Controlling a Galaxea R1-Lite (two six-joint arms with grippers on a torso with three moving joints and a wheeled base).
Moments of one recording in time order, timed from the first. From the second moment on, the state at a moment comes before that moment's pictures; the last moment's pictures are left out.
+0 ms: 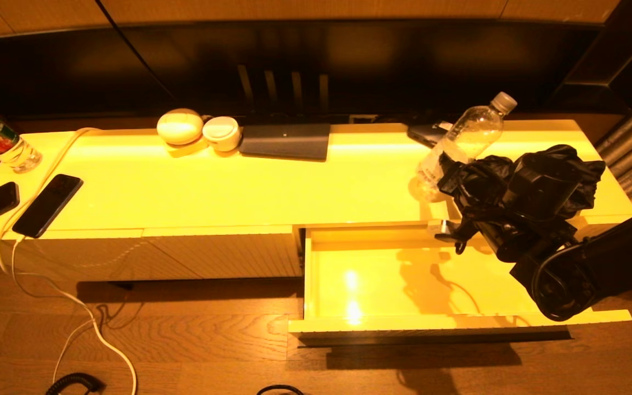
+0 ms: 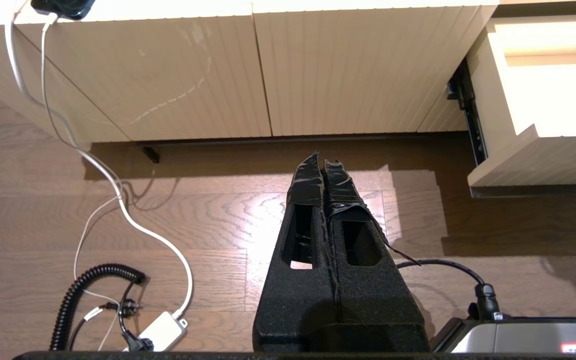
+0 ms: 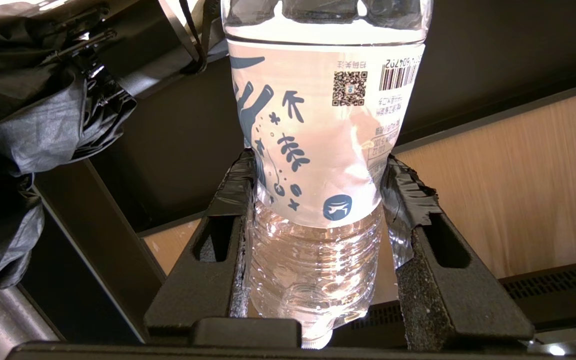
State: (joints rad) left arm 0.00 0.00 0.00 0.00 0.00 0.01; right arm 0.36 1.98 -0.95 -1.25 -0.35 -2.75
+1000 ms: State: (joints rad) left arm 0.00 0.00 0.00 0.00 0.00 0.01; right arm 0.40 2.04 -0.98 -1.25 -0.36 -2.75
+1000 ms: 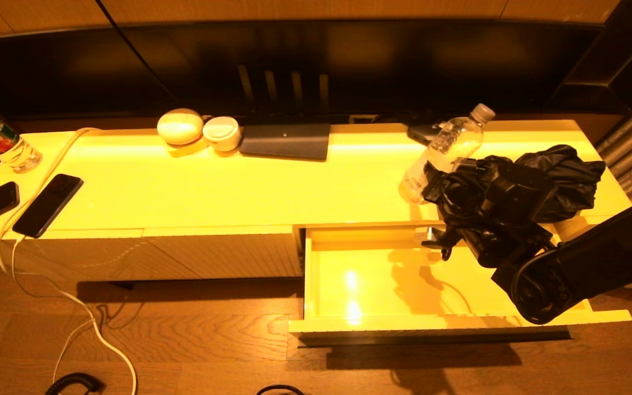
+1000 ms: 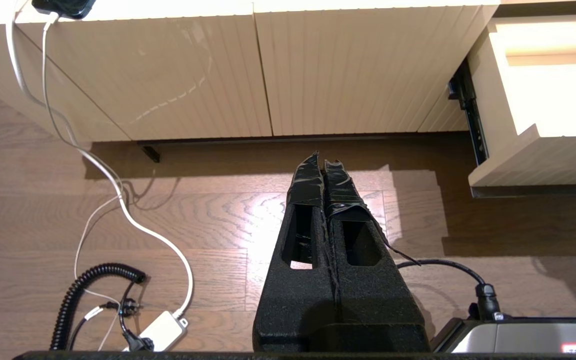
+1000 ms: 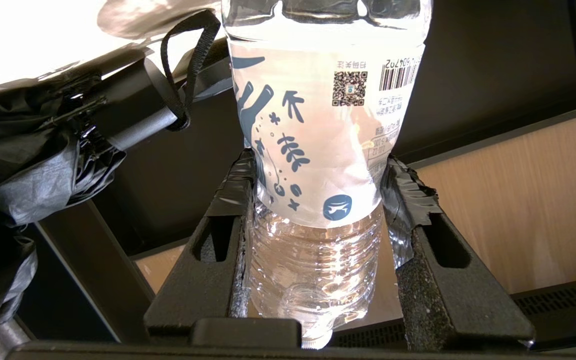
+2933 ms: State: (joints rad) left arm 0.00 0.00 0.00 0.00 0.00 0.01; right arm 0.47 1.86 -1.04 -1.17 -0.45 -2.75
